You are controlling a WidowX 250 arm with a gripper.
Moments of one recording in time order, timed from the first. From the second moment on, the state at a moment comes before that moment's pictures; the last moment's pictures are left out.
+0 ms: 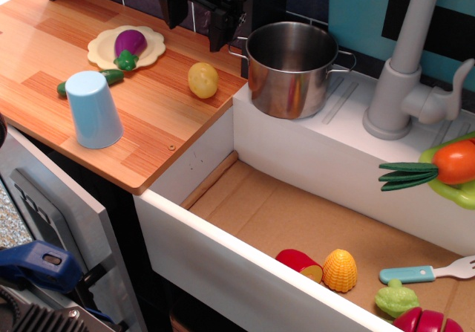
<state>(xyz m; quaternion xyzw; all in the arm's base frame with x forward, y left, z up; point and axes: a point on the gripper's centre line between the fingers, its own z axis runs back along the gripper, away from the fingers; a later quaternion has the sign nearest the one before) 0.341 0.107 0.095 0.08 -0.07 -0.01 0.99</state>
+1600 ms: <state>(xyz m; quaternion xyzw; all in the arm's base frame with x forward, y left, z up) 0.346 0.117 0.046 0.05 -0.16 0.01 0.99</state>
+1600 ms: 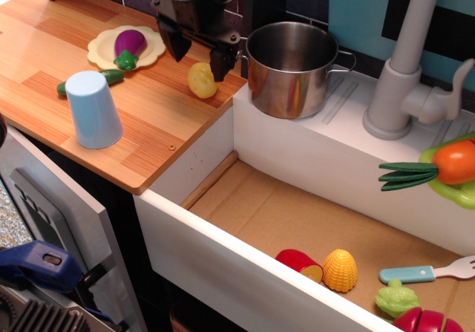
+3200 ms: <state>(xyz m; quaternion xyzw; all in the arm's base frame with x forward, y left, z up) 0.356 0.126 0.010 0.02 -0.19 0.02 0.98</state>
